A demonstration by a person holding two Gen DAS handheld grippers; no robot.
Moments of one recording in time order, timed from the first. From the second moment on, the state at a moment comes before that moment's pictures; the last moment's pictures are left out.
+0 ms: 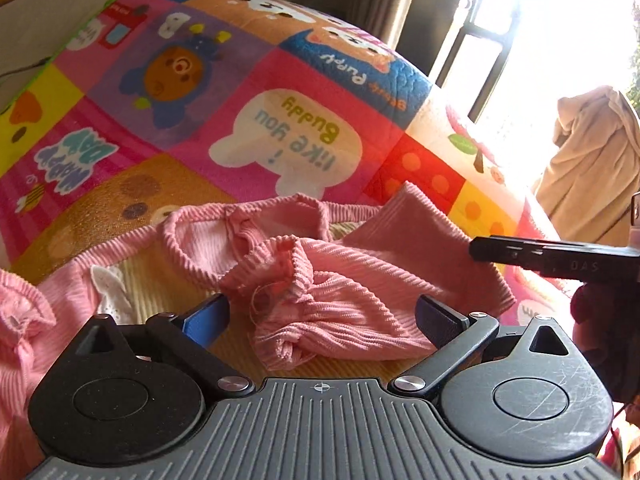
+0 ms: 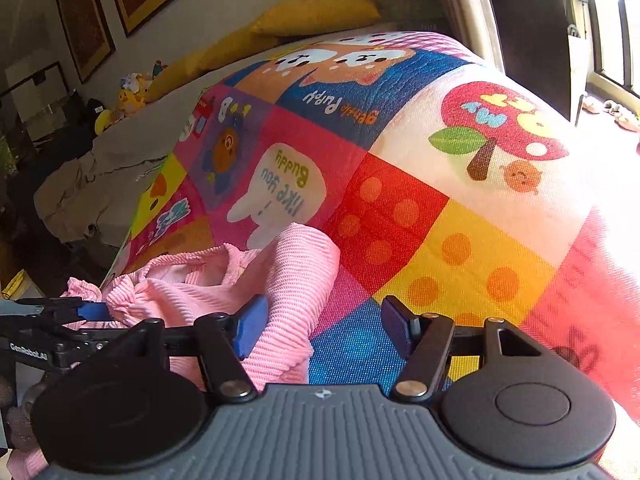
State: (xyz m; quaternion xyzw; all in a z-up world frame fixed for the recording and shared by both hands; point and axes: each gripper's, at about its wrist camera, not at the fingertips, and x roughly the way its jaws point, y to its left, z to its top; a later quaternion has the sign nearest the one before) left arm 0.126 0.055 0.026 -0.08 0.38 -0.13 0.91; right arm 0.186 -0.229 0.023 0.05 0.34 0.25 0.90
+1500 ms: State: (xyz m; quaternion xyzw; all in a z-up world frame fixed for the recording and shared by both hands) left arm 0.048 0.212 0.095 -0.11 0.28 0.05 0.95; right arm 0.123 -0.218 0.065 -0.05 0.21 0.26 0.94
